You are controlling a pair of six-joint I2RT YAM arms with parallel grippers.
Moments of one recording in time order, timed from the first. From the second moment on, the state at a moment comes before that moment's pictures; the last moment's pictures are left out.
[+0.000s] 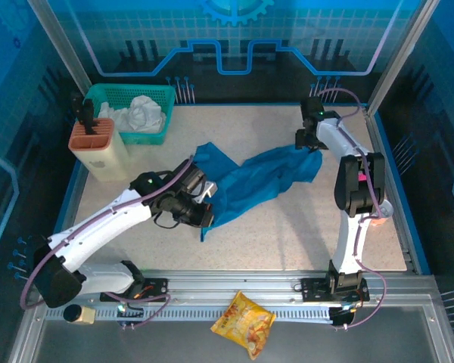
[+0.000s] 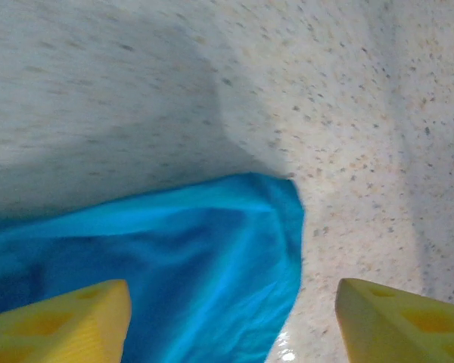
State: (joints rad) left arm -0.72 1.25 1.12 -1.07 0.29 -0.46; right arm 0.14 2.05 1.74 -0.85 0.28 0.17
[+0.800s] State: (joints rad) left arm -0.58 1.19 1.07 -1.08 0.03 -0.59; right arm 0.41 2.38 2.01 -0.90 0.18 -0.11
